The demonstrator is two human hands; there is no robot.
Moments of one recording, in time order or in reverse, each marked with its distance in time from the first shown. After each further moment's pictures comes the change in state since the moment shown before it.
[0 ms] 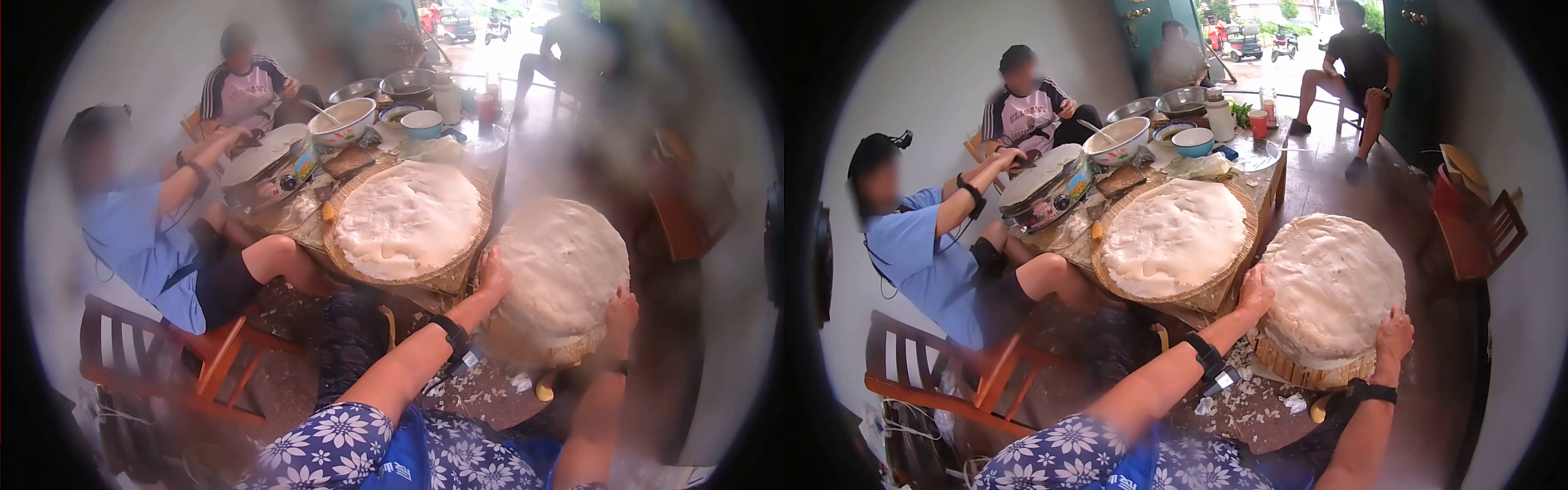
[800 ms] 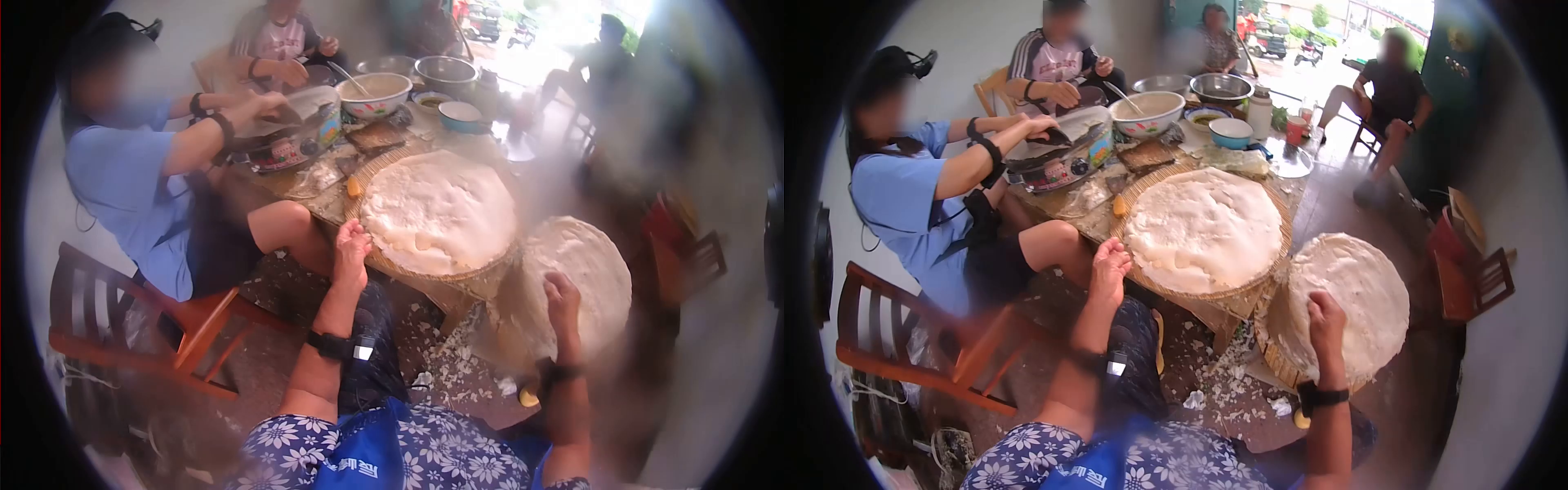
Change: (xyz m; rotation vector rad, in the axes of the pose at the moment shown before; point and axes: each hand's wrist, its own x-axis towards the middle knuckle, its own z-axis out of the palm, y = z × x) left_hand -0.023 -0.084 -0.313 -0.857 0.435 -0.048; right_hand -0.081 -0.183 0.015 0.692 -0.154 -0.586
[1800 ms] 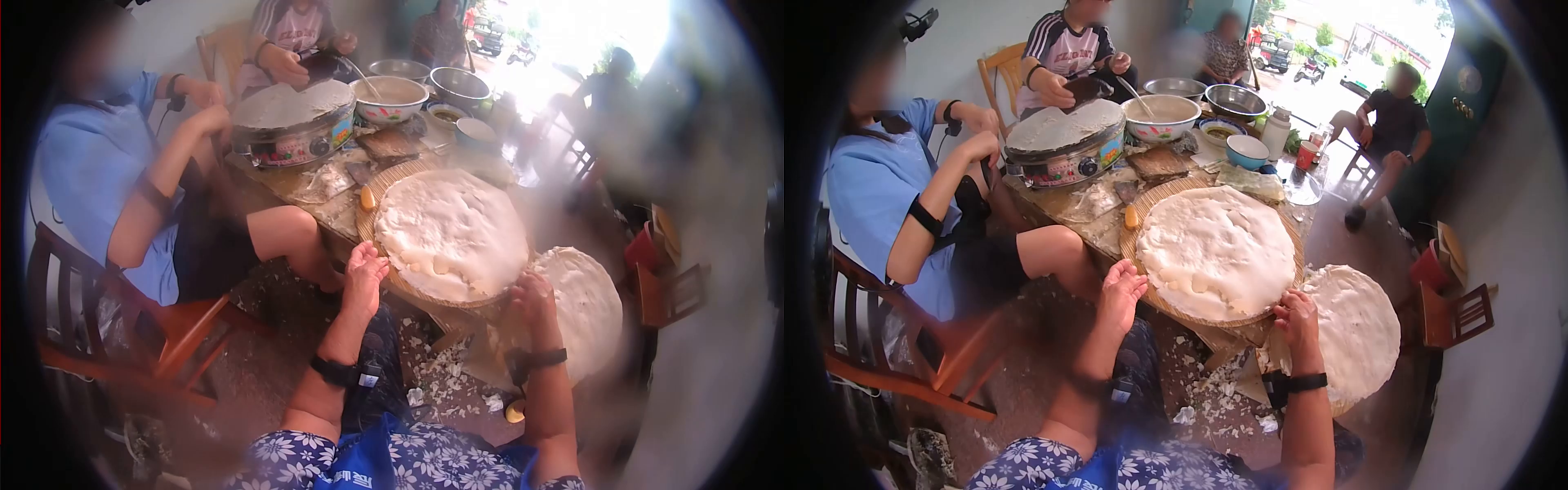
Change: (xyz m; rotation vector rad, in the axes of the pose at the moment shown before) left_hand 0.000 -0.001 -0.018 -0.229 -0.063 -0.112; right_hand 0.051 -0.032 0.091 0.726 -0.168 0.589
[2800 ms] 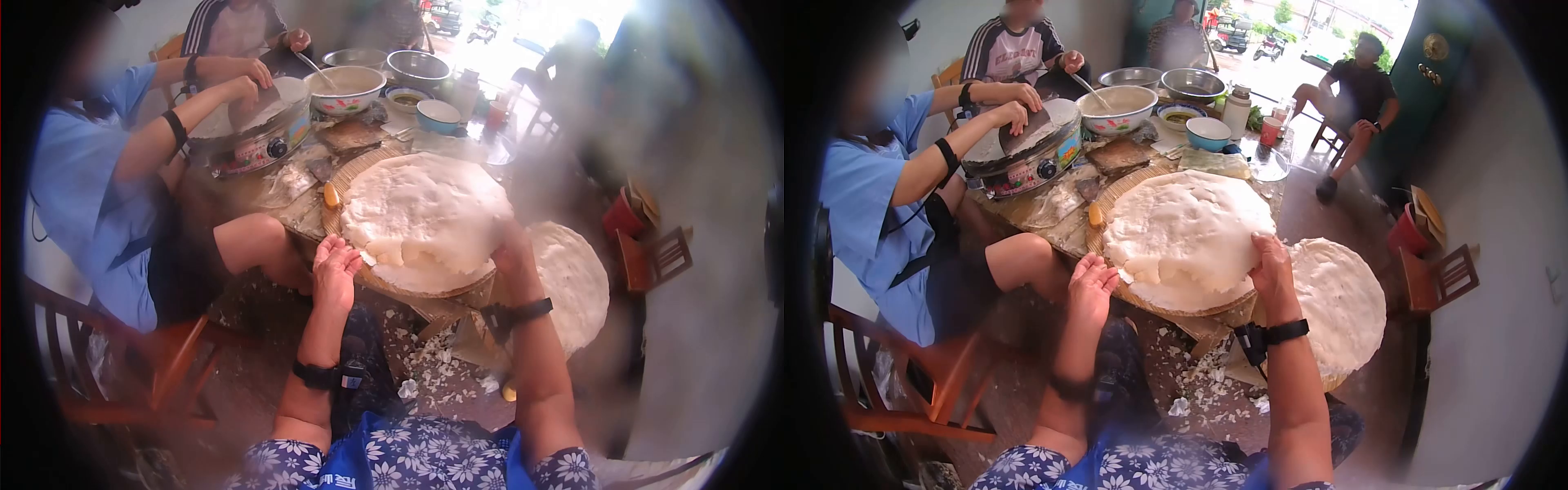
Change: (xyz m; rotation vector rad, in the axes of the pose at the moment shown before) left_hand 0.007 0.010 0.010 -0.097 0.074 -0.045; right_hand 0.025 -0.043 0.047 0.398 -0.207 -0.199
